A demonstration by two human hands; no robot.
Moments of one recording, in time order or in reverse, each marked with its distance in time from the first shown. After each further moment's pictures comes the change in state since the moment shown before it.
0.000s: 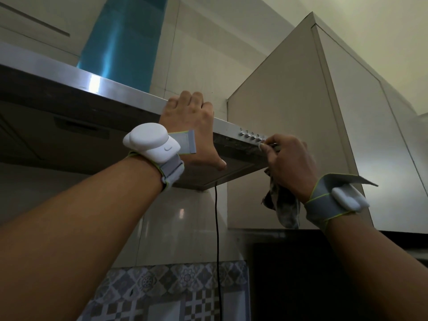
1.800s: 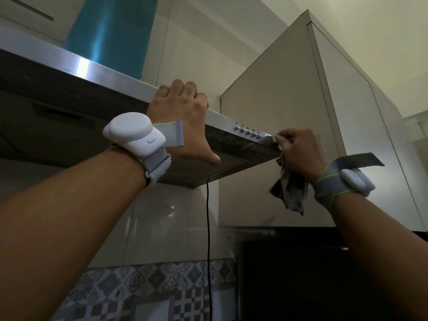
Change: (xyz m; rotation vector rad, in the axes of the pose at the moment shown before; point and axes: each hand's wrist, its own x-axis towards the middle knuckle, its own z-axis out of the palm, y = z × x) left_hand -0.002 -0.005 0.003 -0.036 0.054 0.014; right_hand 0.030 0.047 -0.004 0.010 0.005 0.030
